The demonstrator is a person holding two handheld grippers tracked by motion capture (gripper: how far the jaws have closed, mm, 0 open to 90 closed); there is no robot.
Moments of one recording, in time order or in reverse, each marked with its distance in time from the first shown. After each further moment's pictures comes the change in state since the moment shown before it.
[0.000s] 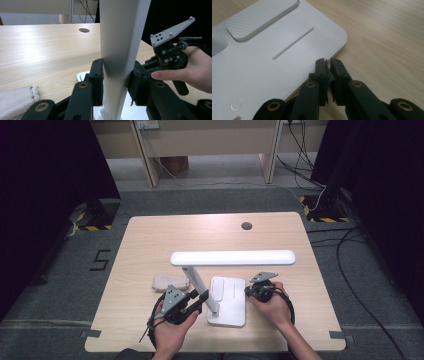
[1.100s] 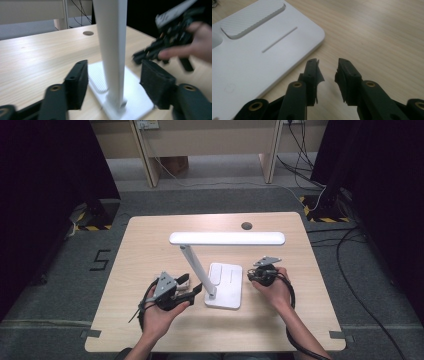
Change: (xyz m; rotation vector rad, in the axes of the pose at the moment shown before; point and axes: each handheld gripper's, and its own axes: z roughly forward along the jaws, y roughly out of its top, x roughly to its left) left arm 0.058 0.004 0.005 0.043 -0.043 0.169; right arm -0.037 0.027 0.003 -0.045 -0.091 0.024
